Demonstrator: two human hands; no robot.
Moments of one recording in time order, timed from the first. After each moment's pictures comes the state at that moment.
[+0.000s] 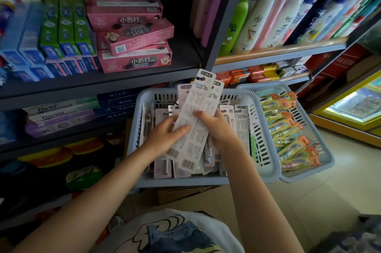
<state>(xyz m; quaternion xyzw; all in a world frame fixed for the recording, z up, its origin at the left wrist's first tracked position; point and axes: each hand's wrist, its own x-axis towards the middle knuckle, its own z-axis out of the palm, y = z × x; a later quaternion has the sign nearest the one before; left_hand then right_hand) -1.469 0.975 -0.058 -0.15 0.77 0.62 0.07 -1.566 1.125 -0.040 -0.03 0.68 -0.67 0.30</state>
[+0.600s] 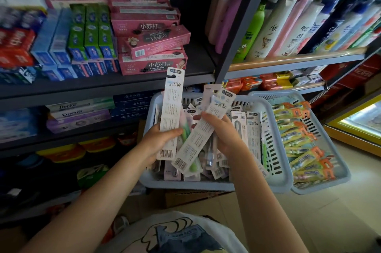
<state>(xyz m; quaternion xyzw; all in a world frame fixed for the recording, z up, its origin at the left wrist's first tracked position) -1.453 0.945 -0.057 -0.31 0.61 0.73 0.06 -1.557 1.110 -0.032 -0.01 0.66 -0.68 0.32</state>
